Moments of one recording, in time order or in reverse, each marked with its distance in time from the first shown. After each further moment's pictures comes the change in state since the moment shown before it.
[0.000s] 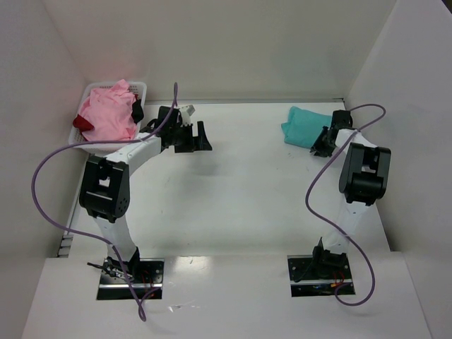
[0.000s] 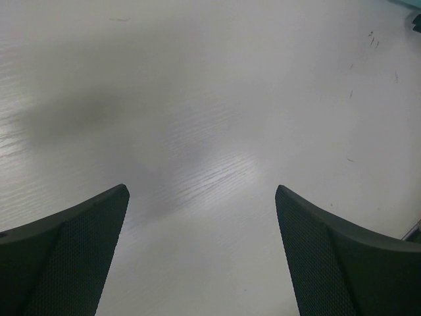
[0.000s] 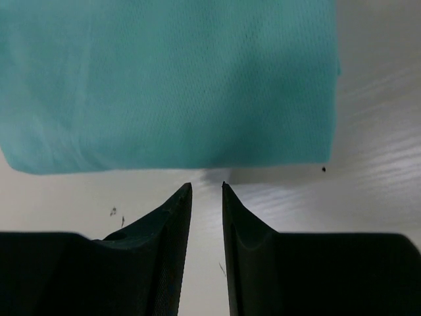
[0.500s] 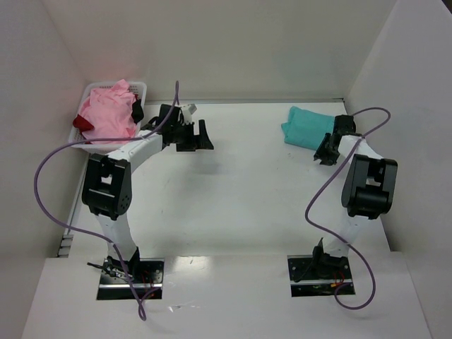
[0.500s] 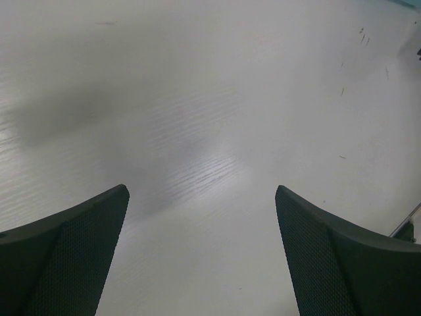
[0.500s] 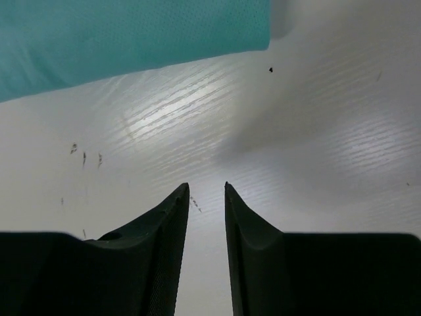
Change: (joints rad) left arm 0.000 0.039 0.053 -0.027 0.034 0.003; right arm 0.000 -0.181 -0.137 -0.080 0.072 -0.049
